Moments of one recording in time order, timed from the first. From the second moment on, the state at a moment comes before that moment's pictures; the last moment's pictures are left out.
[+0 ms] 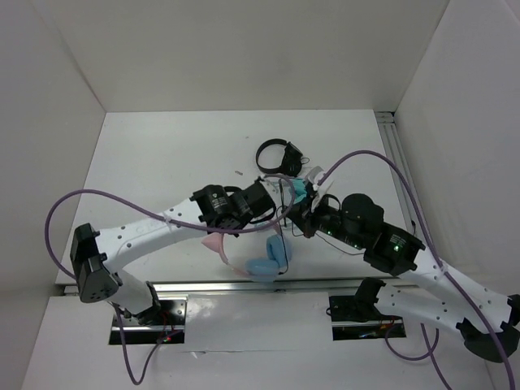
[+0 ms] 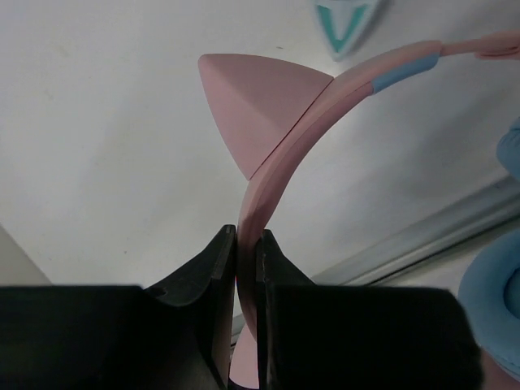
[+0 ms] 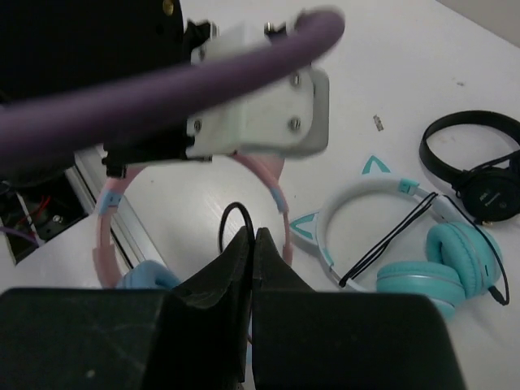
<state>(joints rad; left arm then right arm) -1.03 1.50 1.43 -1.12 -0.52 -0.22 0.94 0.74 0.86 -0.32 0.03 0.07</state>
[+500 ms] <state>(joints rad) -1.16 1.23 1.36 -1.03 -0.17 -0.05 0.95 0.72 0.84 -0.30 0.02 0.04</state>
